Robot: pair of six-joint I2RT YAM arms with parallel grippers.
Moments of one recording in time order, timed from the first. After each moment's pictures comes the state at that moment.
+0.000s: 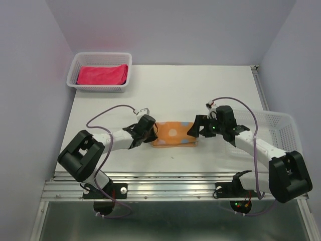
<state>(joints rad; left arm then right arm) -0.71 1.49 0.63 0.00 -0.17 -0.85 0.35 1.23 0.61 -0.10 -0.46 0.42</state>
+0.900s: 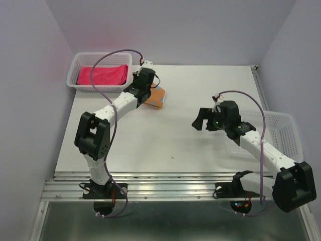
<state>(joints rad) -0.53 1.79 1.40 -0.20 -0.66 -0.05 0.35 1.14 0.71 -0.21 -0.26 0.39</state>
